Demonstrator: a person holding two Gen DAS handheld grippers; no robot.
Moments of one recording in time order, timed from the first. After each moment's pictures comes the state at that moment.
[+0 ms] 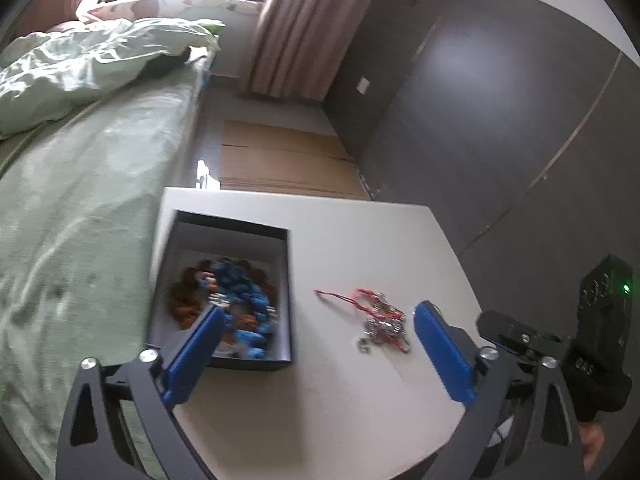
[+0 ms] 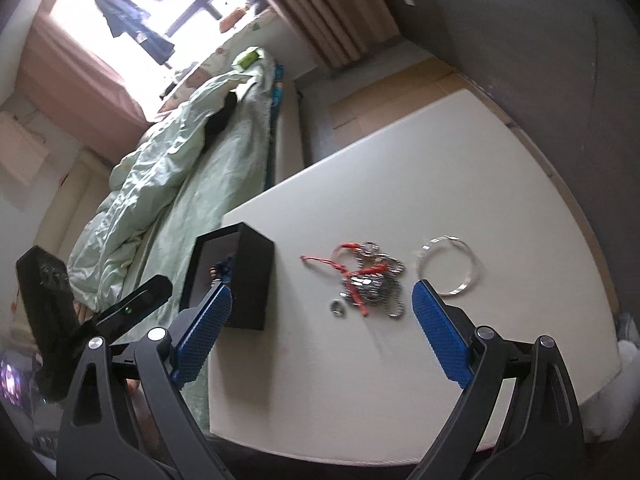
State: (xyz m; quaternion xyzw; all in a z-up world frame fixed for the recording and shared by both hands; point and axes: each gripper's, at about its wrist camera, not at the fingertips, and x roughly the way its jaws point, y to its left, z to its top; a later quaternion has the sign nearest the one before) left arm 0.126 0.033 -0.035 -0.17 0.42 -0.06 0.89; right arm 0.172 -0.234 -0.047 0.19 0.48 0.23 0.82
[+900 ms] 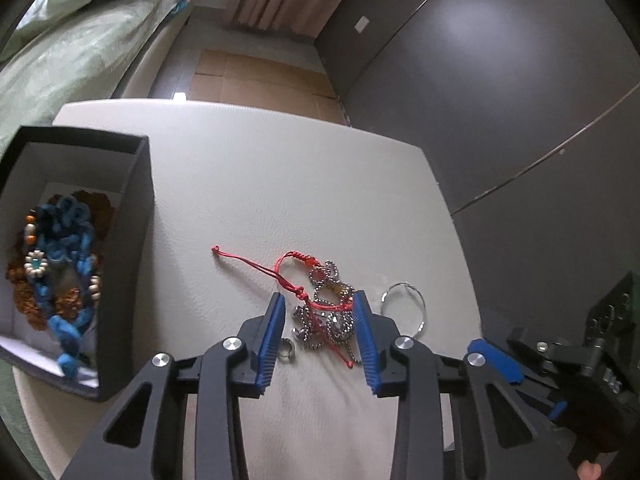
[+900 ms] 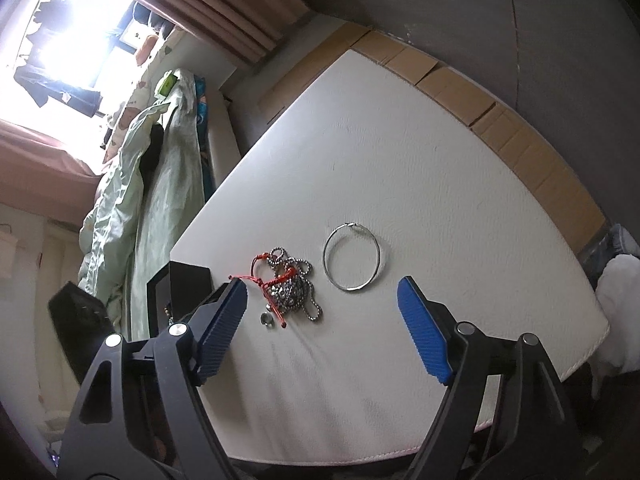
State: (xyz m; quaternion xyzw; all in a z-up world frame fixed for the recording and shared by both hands) left arm 0.196 -0.038 -0.114 -0.22 0.51 -0.09 0.82; right arm 0.194 -0.299 -0.081 0.29 0.54 0.12 0.78
